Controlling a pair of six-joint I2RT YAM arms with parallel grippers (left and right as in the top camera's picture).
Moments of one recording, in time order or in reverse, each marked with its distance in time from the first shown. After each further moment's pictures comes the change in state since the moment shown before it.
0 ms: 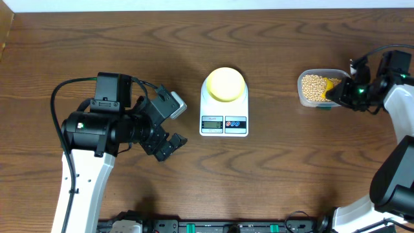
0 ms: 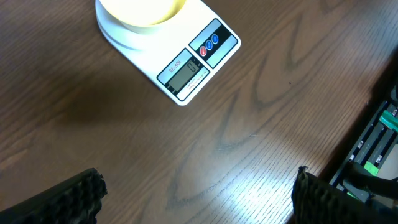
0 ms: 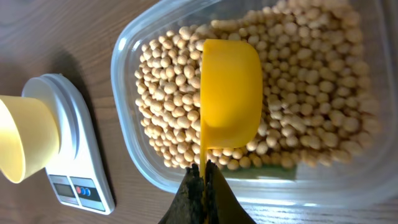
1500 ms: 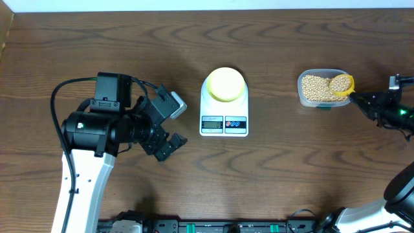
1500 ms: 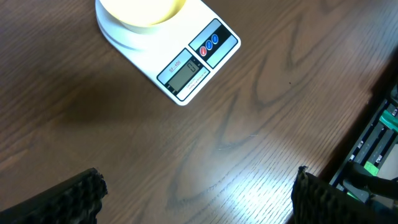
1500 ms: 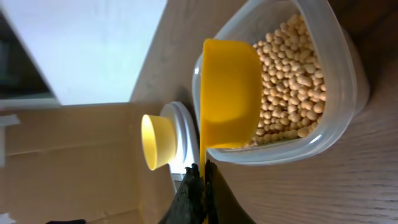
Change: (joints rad) left arm 0.000 0.000 0.000 0.000 0.000 0.000; right arm -0.338 0.000 -0.114 0.047 -0.587 0.000
